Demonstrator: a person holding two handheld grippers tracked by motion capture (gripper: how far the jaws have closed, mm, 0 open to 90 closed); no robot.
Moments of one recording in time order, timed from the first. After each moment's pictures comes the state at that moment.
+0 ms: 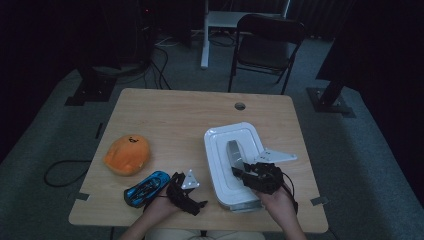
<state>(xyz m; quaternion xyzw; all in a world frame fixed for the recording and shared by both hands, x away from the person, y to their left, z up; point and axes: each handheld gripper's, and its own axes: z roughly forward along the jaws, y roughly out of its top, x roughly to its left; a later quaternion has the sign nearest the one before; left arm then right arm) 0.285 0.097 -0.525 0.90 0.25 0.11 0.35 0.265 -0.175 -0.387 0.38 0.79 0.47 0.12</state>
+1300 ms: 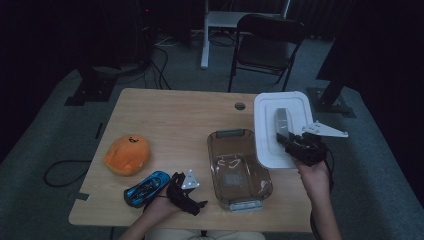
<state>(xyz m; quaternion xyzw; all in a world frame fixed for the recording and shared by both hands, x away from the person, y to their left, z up) 0.285 0.097 -0.525 0.90 0.25 0.11 0.35 0.313 -0.278 -0.351 0.46 0.72 0.46 0.24</state>
